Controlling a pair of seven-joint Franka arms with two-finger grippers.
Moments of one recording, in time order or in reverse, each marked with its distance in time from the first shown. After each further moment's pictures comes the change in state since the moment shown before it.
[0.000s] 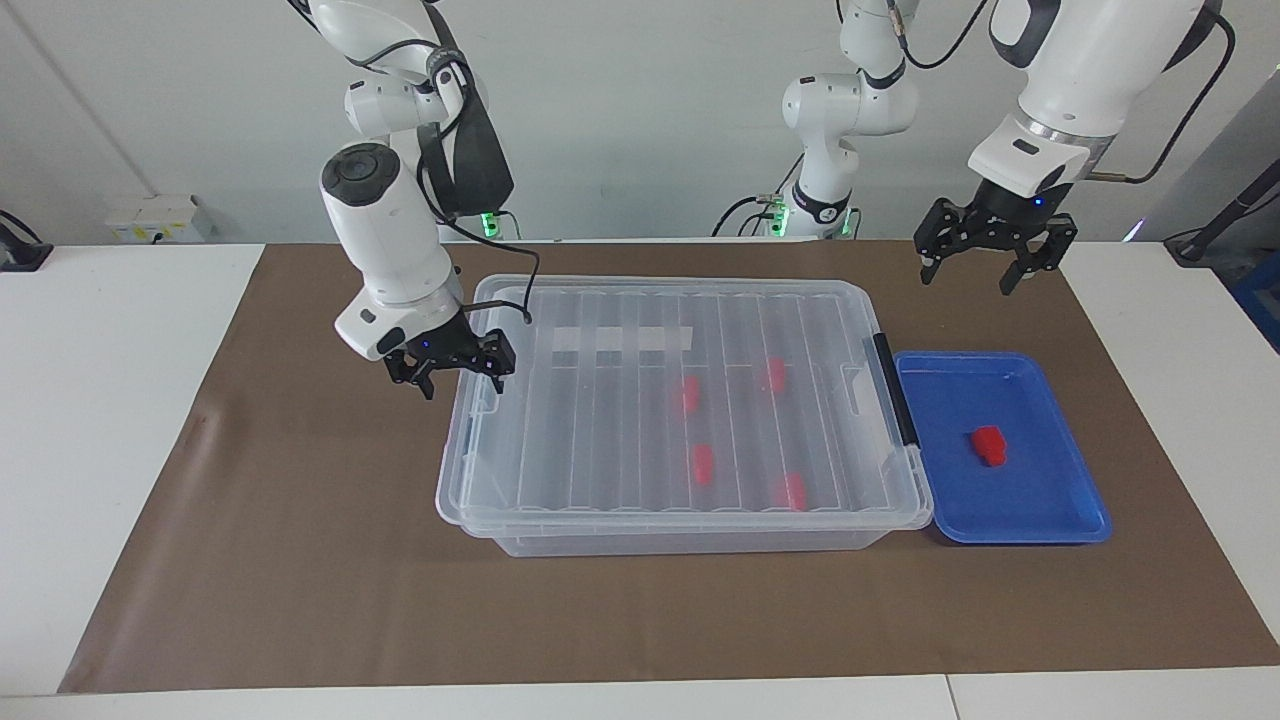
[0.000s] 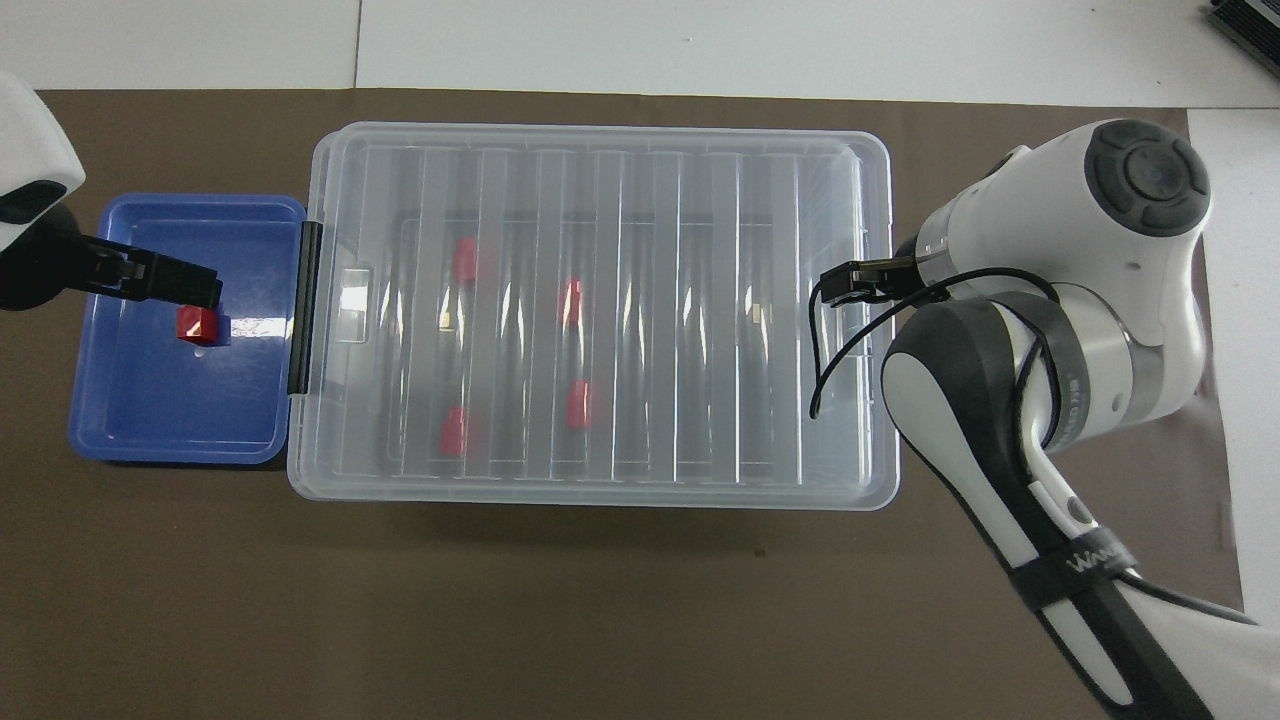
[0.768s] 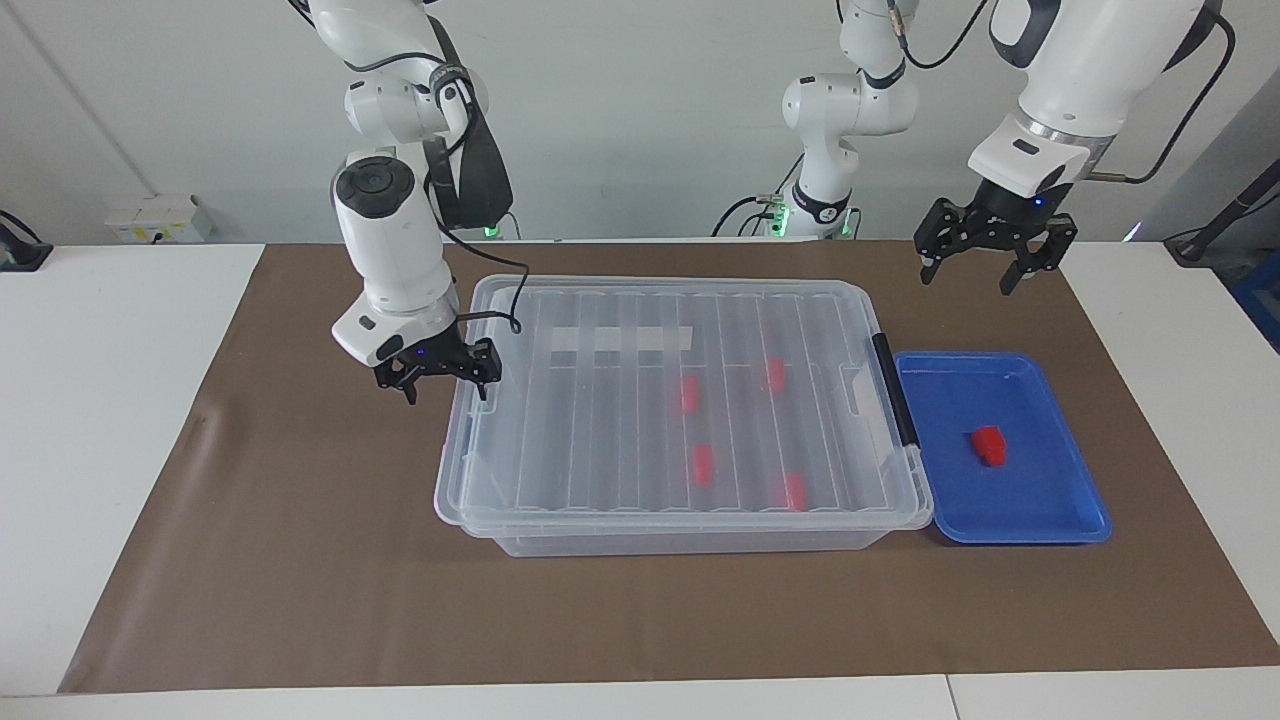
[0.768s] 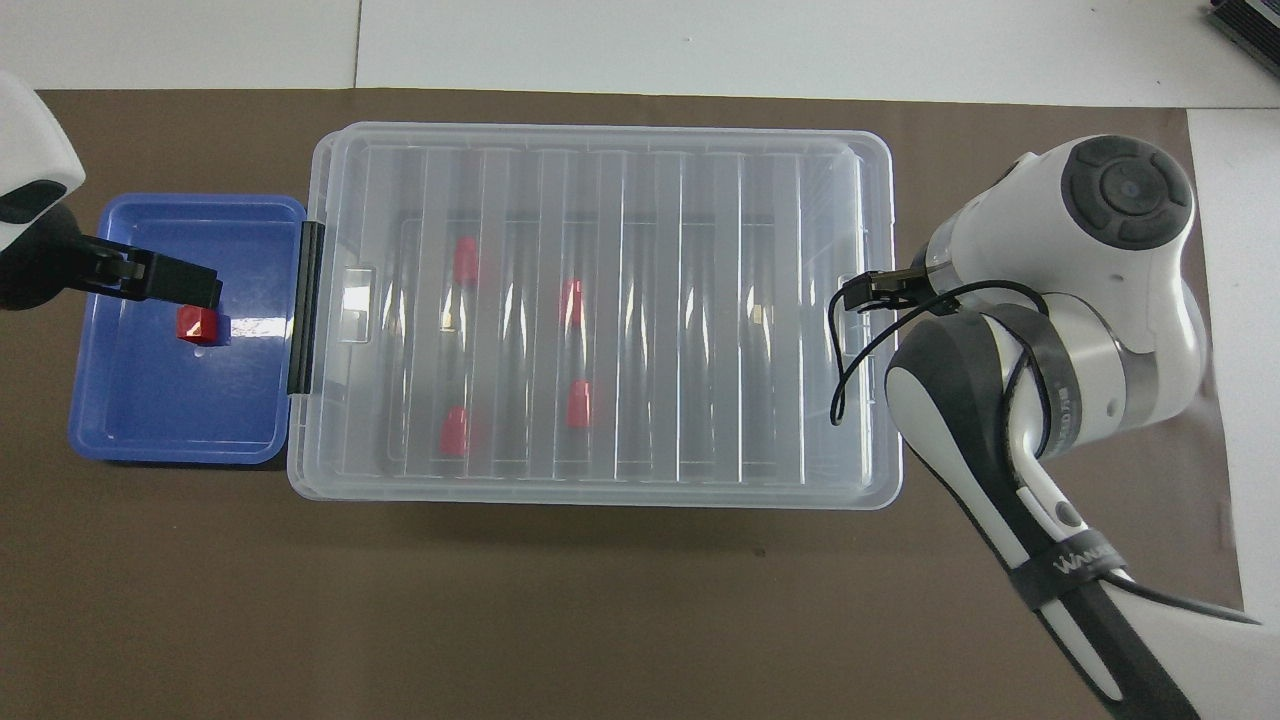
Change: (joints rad) left arm 0.000 0.000 0.000 0.000 0.000 0.000 0.000; right arm -0.012 -0.007 -0.011 -0.023 -0.115 0.002 0.000
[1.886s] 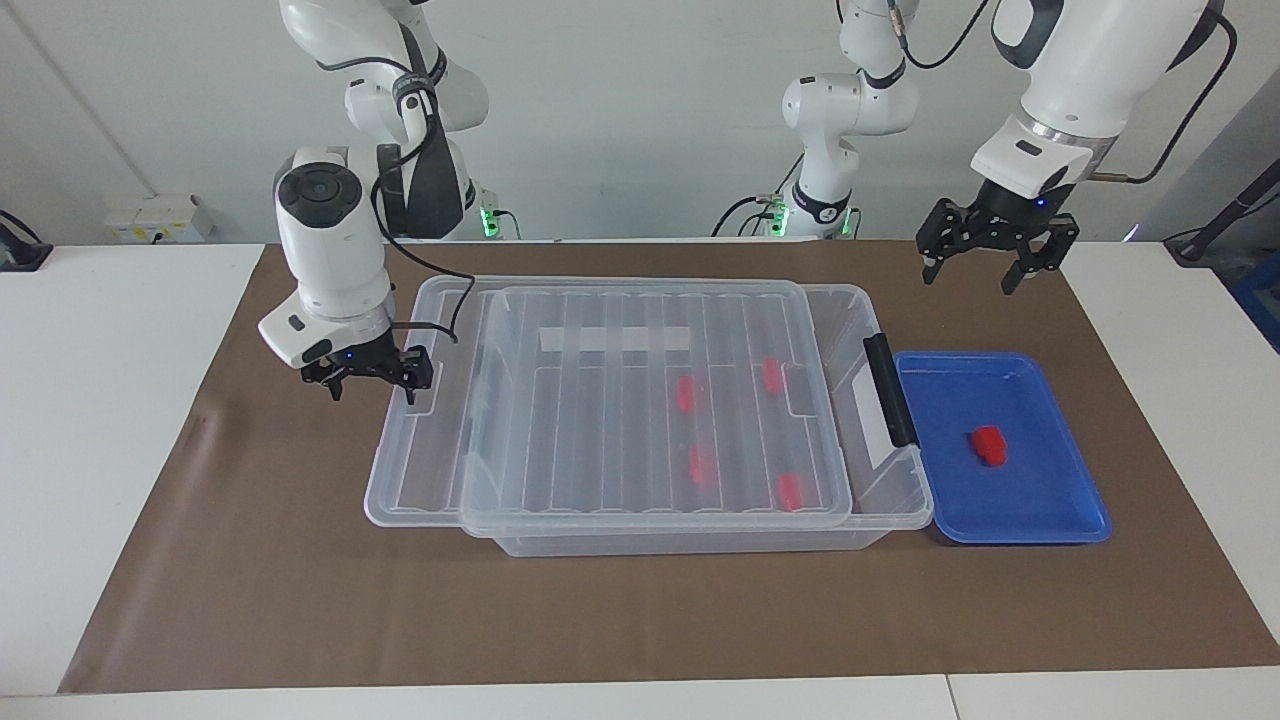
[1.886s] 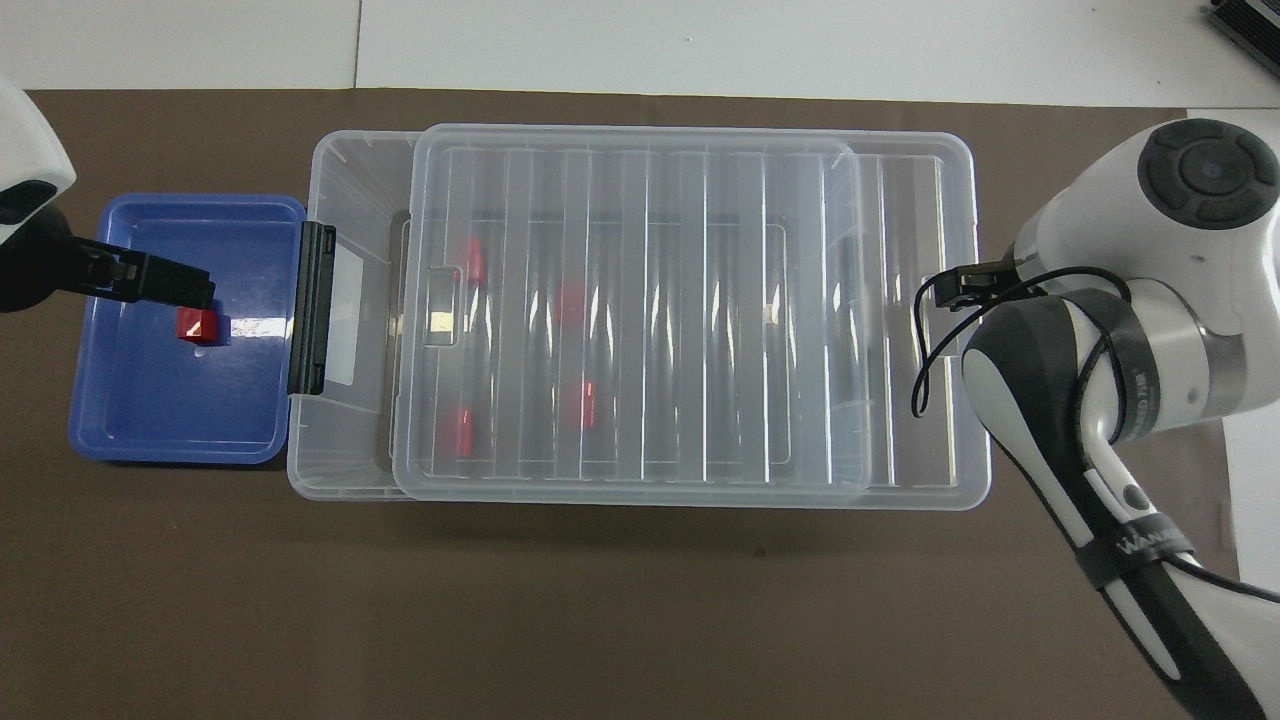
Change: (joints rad) left arm 0.016 -0.003 0.002 -0.004 0.000 -0.007 -0.001; right arm -0.097 -0.011 -0.005 0.008 -0.158 -0.080 0.000
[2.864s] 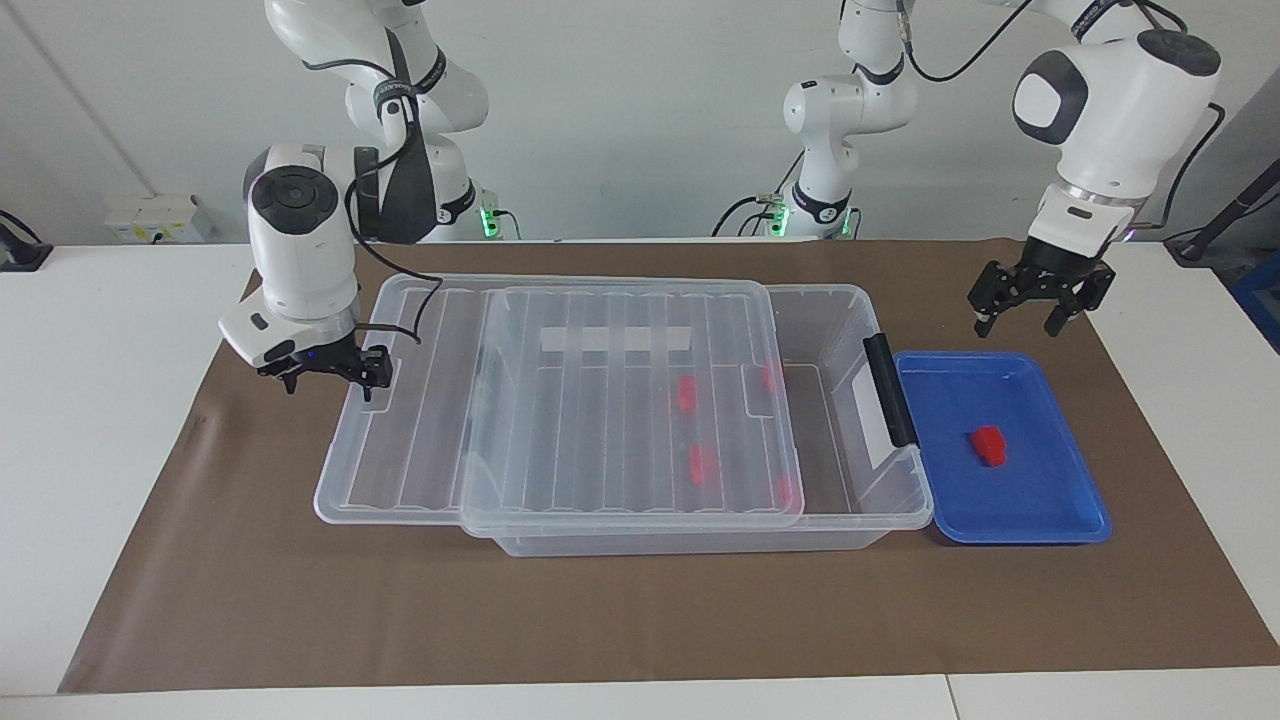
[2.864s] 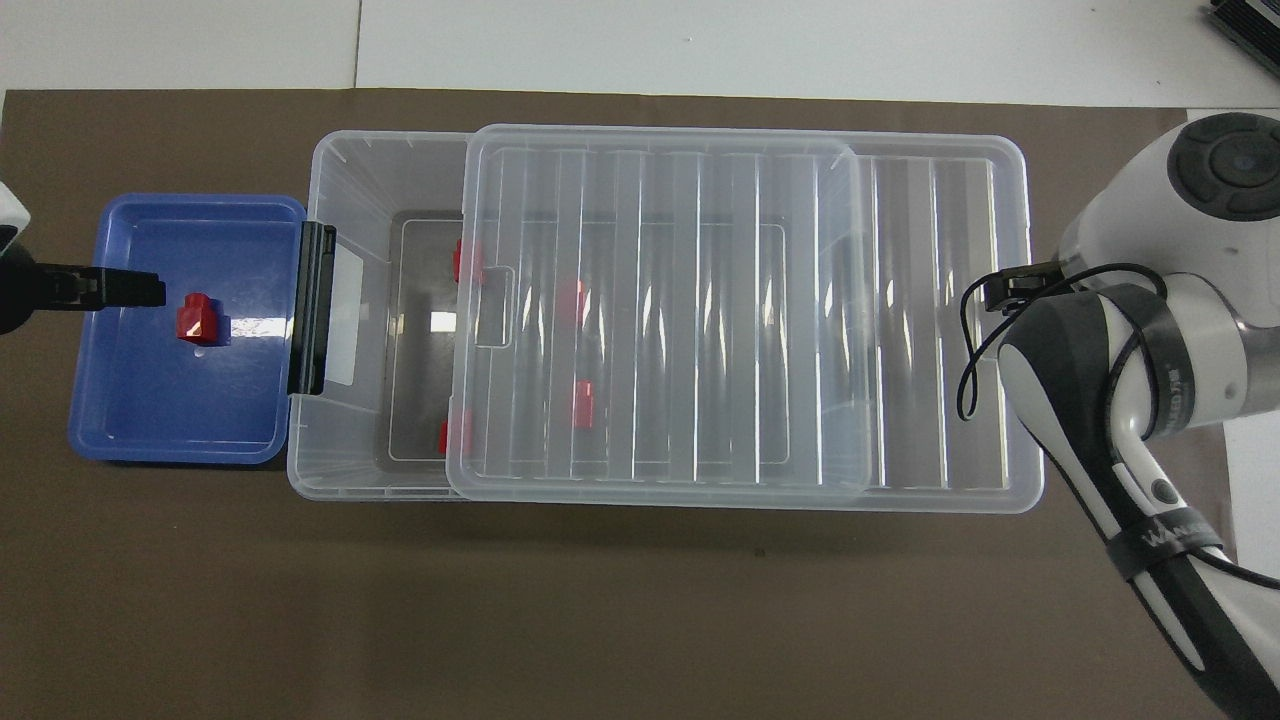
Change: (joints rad) left arm 0.142 -0.054 0.009 -0.357 0.003 0.406 -0.010; right arm -0.041 -0.001 -0.002 0.005 -0.086 -0.037 -0.027
